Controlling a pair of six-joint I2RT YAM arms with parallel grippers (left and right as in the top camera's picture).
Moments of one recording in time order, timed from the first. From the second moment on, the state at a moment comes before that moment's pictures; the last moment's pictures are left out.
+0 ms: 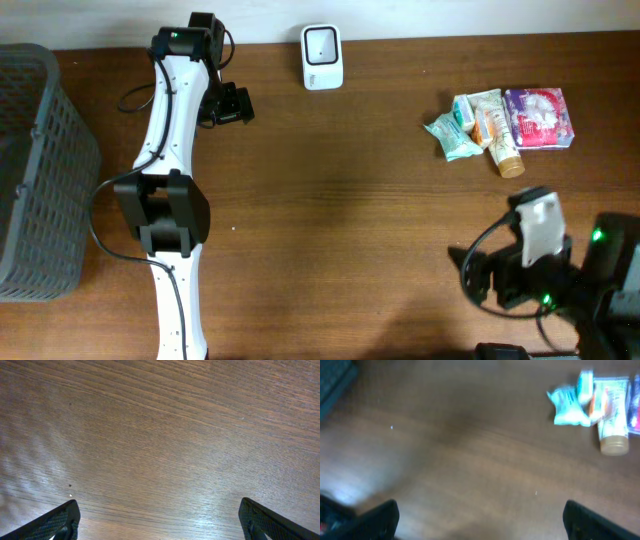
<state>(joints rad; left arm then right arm) -0.10 2.45 2.47 -1.52 -0.05 -0.35 -0.12 0.75 1.22 -1.31 -0.47 -0.25</state>
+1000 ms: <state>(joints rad) -0.10 2.45 2.47 -1.52 -0.05 -0.35 -0.02 0.02 0.11 -0.32 -0.03 0.11</state>
